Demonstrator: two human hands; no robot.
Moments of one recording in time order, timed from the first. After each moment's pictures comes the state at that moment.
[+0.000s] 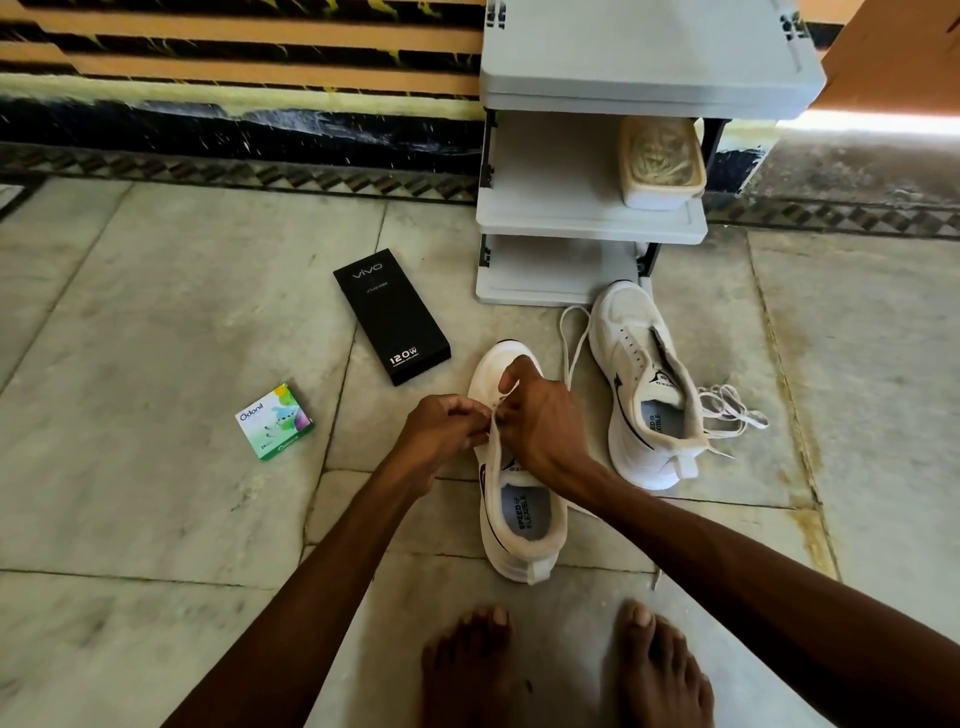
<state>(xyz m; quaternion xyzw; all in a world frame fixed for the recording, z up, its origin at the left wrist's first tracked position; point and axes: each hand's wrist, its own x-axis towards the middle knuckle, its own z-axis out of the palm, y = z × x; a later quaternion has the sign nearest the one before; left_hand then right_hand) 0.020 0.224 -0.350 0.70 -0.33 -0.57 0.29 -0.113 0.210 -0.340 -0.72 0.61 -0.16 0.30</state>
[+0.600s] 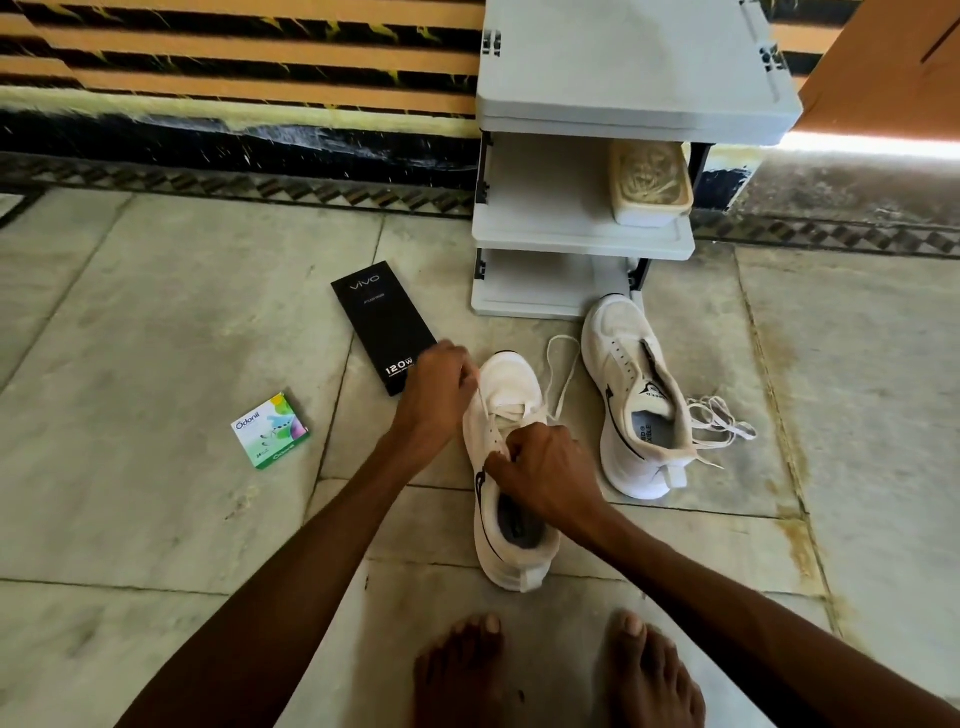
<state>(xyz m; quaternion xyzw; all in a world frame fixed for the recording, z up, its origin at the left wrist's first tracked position) 0.023 0.181 -0.344 0.70 -0.65 -0.20 0.21 -0.125 0.236 -0.330 -0.70 0.64 -0.03 0.31</state>
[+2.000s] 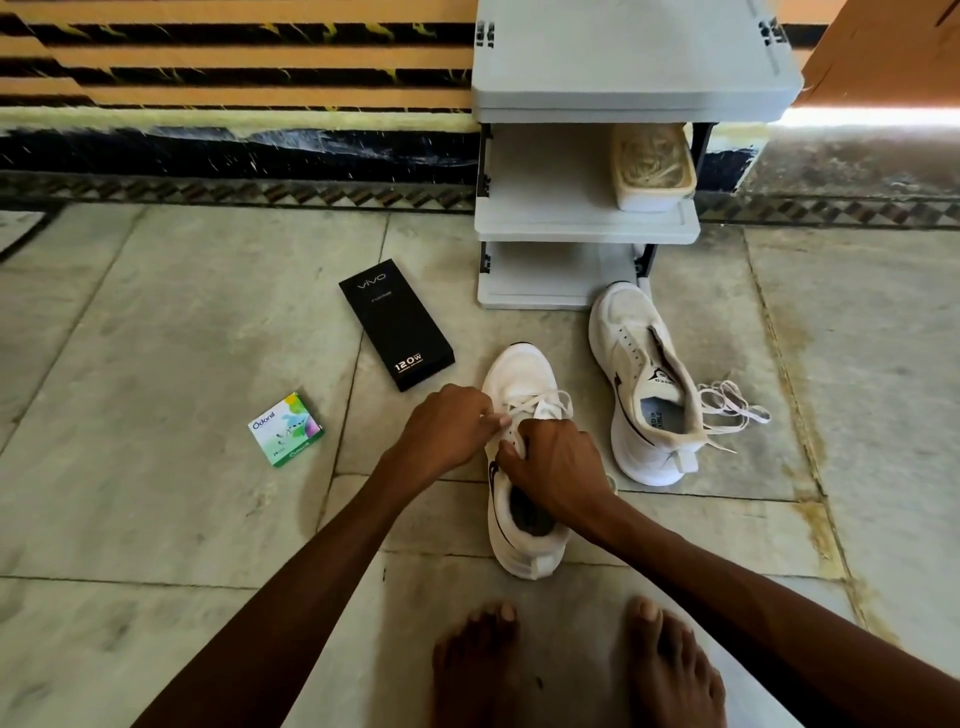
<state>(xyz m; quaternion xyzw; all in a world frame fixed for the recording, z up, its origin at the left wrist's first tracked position) 0.016 0.209 -0.329 0.68 -0.69 -0.27 -0.01 -0.125 0.240 -0.344 -0.72 0.63 -0.05 0.29</state>
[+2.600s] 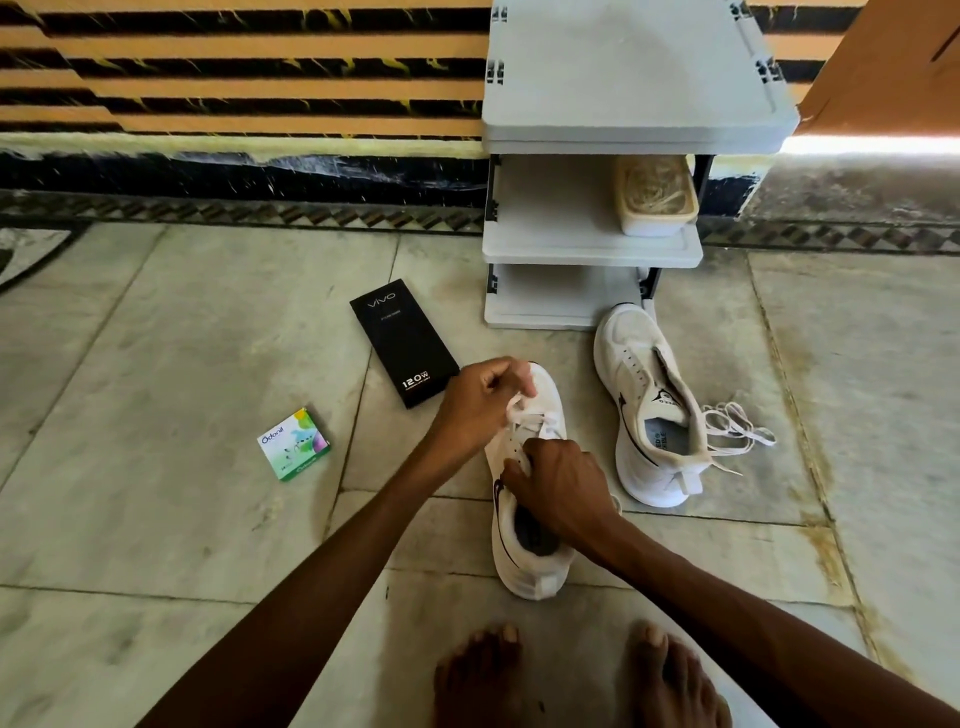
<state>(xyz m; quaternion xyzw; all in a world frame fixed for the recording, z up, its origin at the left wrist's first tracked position) 0.002 0.202 -0.306 0.60 -0.52 -0.49 0.36 -0.127 0.242 -0.337 -0.73 0.62 -0.03 0.28</state>
